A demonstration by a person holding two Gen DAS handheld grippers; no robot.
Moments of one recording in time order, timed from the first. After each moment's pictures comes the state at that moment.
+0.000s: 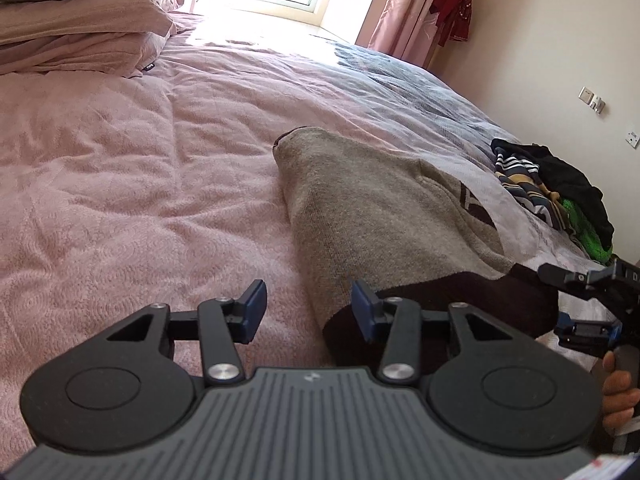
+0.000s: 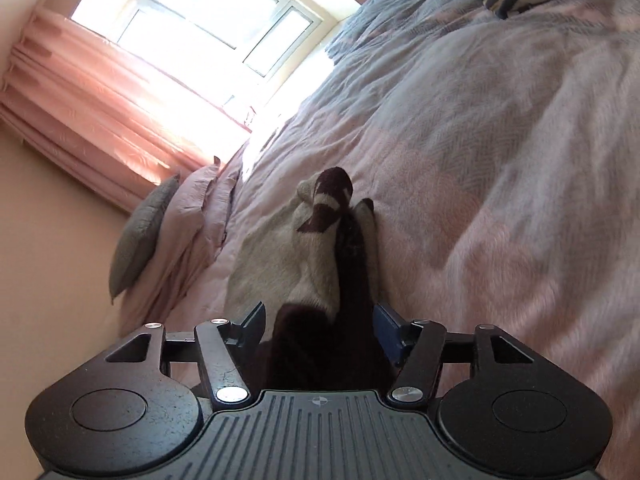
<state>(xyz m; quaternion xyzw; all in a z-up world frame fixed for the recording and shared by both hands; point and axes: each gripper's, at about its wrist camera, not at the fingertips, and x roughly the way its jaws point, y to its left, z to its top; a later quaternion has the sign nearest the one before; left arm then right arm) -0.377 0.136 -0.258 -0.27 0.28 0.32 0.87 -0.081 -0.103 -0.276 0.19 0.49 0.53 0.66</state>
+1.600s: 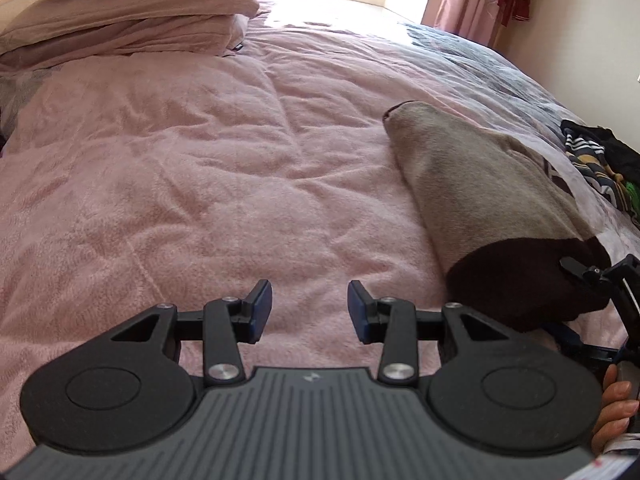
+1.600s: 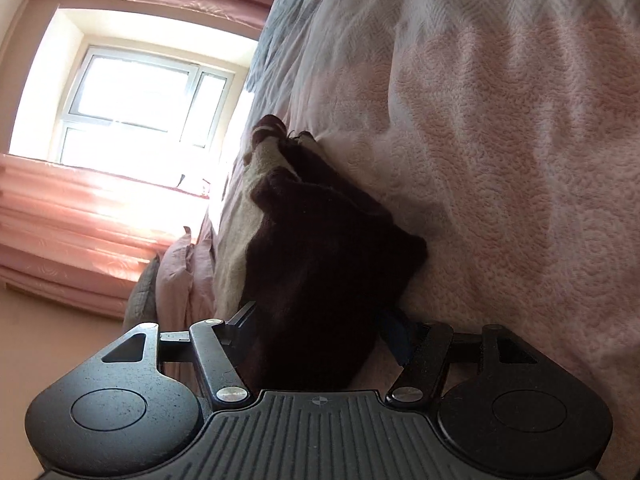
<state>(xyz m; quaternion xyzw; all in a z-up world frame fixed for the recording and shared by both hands) -0.449 0.147 -0.261 -0.26 0.33 0.41 0.81 -0.162 -0.093 -0.333 0.36 0.54 0.39 0.66</state>
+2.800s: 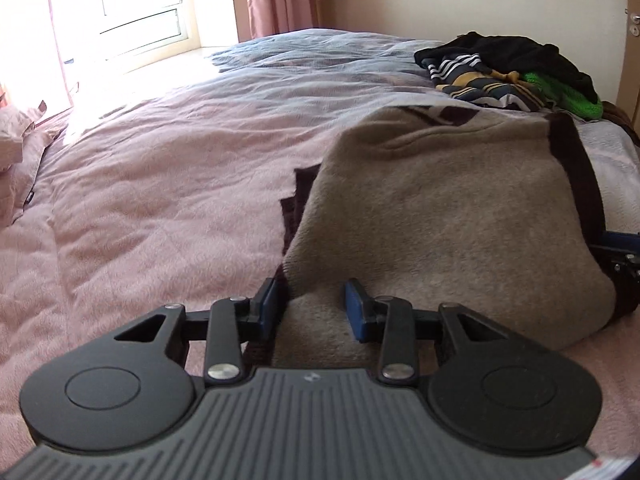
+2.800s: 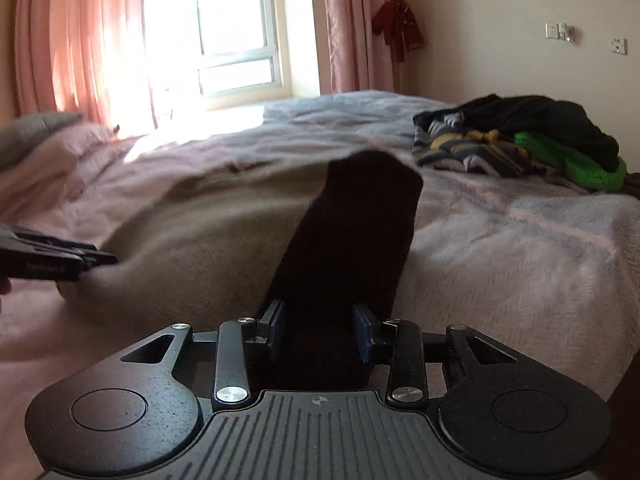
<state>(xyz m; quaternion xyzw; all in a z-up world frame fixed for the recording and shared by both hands) -0.242 0.139 -0.297 -0.05 0.35 0.22 0.91 -0.119 -0.114 -0.294 -0.09 0.28 0.41 0.86</state>
